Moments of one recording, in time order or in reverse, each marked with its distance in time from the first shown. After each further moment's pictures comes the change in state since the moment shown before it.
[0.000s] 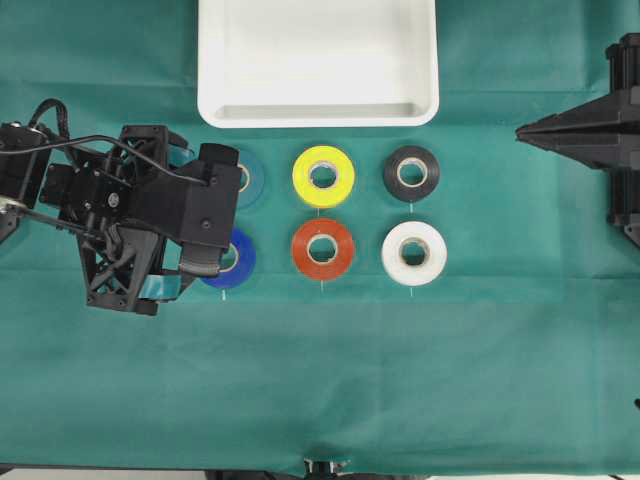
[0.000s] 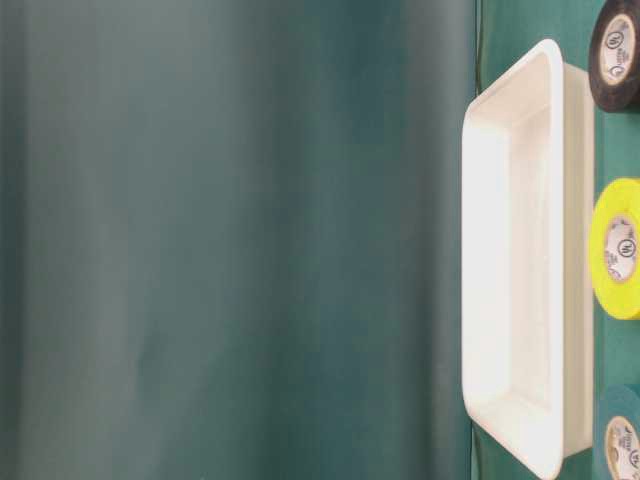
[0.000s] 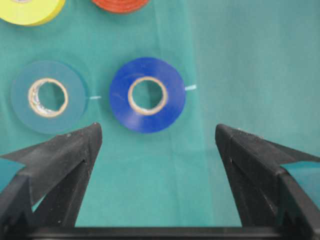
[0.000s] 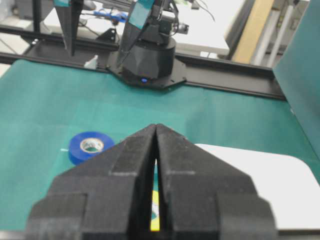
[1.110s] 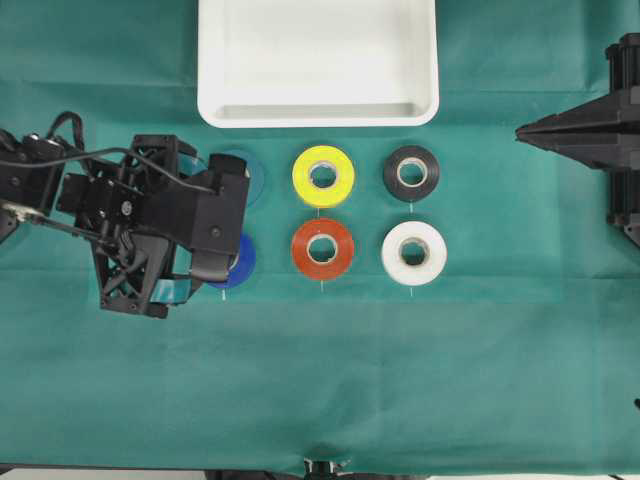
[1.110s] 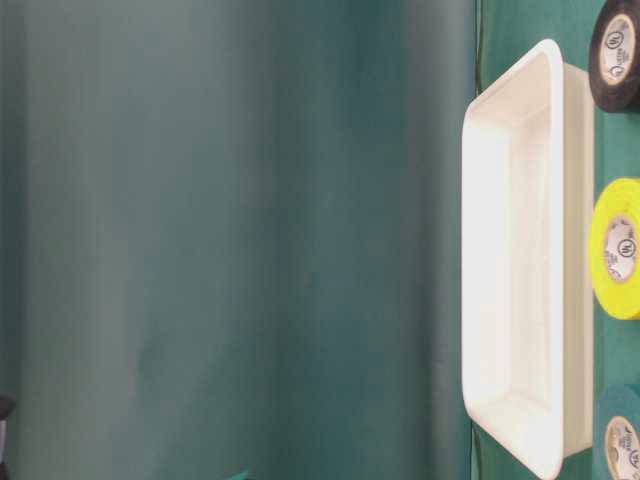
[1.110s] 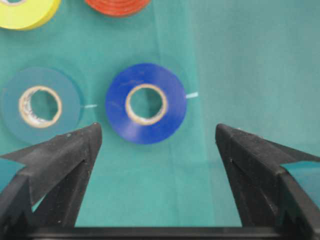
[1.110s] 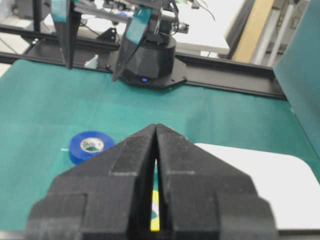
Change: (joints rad) left arm -0.008 0.034 0.052 0.000 -0.095 0.000; right arm 0.000 0.000 0.000 0.000 0.002 0.002
